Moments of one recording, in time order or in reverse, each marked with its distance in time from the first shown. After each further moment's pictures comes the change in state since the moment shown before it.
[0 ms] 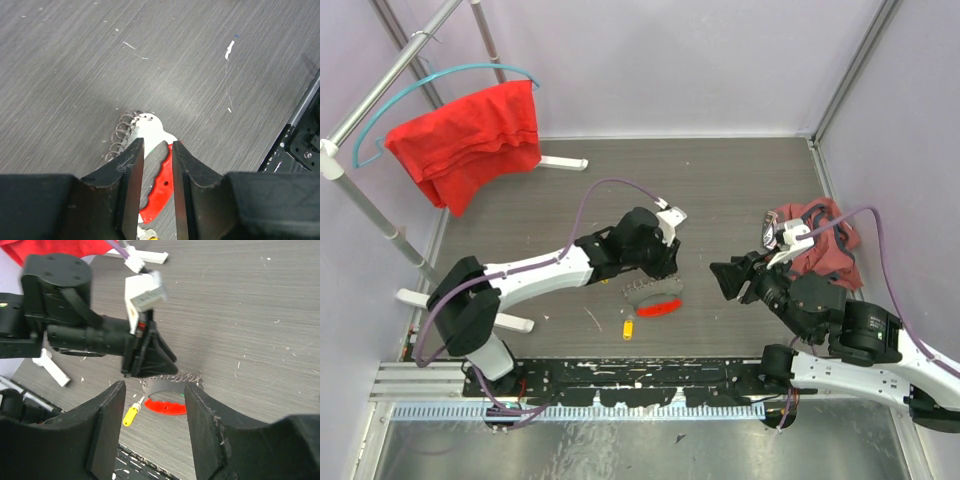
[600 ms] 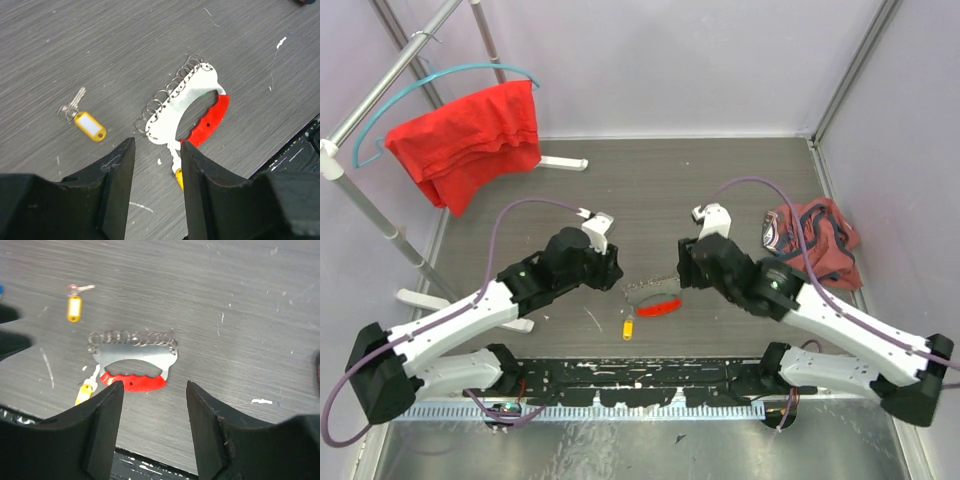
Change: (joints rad) left arm 0.097 -0.534 -0.359 -0.121 -0.186 -0.110; right arm -0.162 0.414 0.024 -0.051 -0.121 0.039
